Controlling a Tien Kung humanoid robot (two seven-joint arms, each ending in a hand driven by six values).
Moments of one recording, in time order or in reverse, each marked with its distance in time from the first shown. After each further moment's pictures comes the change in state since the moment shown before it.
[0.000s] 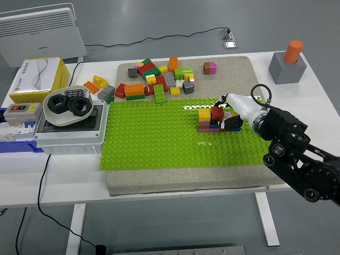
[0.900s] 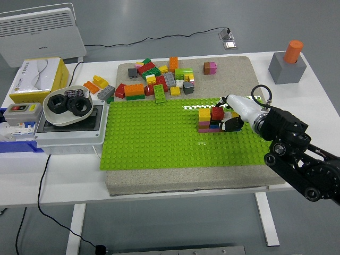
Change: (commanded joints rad) left arm 0.000 0.002 0.000 0.000 0.003 -0.002 0.000; right arm 0.001 -0.002 0.007 0.000 0.017 0.019 -0.003
